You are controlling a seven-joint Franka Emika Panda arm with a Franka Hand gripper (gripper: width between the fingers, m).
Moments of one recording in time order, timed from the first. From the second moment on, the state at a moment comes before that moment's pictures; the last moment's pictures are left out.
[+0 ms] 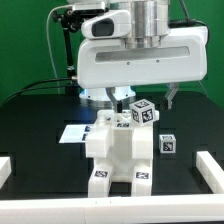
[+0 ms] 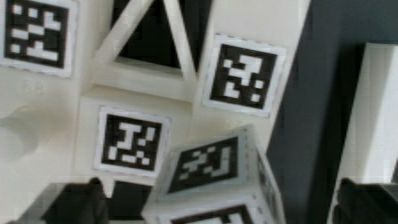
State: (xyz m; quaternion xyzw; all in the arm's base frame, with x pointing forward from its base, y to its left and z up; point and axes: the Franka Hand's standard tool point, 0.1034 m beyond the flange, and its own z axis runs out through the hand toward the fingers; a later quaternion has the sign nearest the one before) arm 0.556 0.032 0.123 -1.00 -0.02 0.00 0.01
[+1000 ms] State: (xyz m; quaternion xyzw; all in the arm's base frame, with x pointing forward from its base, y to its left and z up) arm 0.557 0.036 0.123 -0.97 0.26 0.01 0.01
